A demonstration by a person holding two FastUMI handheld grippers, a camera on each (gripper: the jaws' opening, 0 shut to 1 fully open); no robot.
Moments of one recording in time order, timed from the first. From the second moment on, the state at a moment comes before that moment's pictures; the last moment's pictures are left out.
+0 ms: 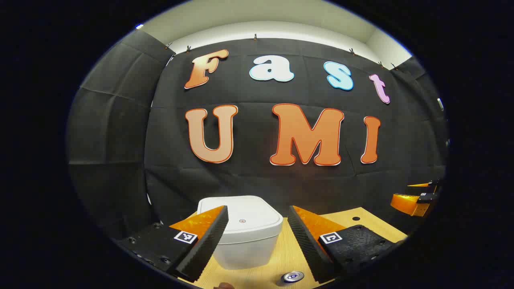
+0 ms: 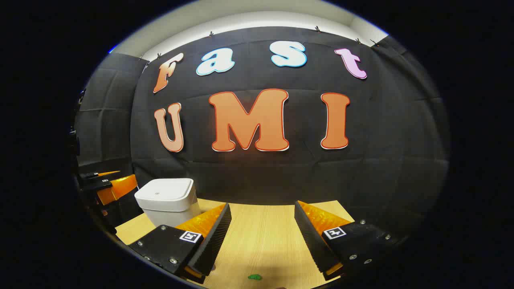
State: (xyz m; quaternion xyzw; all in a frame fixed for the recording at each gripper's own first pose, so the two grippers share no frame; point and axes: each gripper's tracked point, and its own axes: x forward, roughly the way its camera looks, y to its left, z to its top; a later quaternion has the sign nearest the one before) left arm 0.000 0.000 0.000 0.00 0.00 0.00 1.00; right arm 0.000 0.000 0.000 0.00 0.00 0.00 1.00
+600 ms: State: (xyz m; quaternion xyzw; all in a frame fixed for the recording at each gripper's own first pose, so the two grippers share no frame) left arm 0.044 0.007 -0.016 0.02 0.03 -0.03 1.00; right arm 0.032 0.002 0.006 0.00 -0.01 -0.04 1.00
